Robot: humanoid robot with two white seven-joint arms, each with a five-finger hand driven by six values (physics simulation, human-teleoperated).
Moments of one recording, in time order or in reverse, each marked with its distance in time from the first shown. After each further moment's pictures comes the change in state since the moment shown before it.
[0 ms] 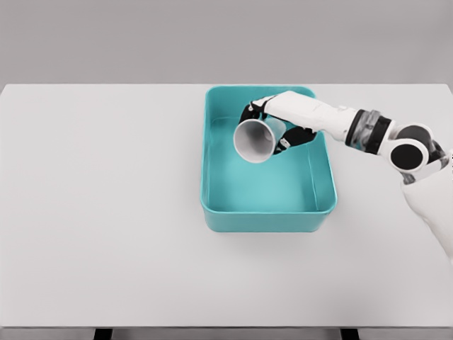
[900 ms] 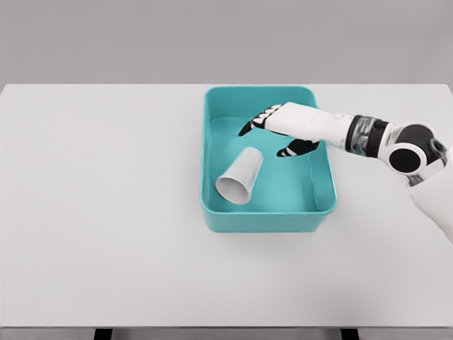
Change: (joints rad) left arm 0.000 0.000 0.000 0.000 0.000 0.000 0.000; right arm -0.038 -0.084 0.106 -0.036 0.079 -0.001 0.000
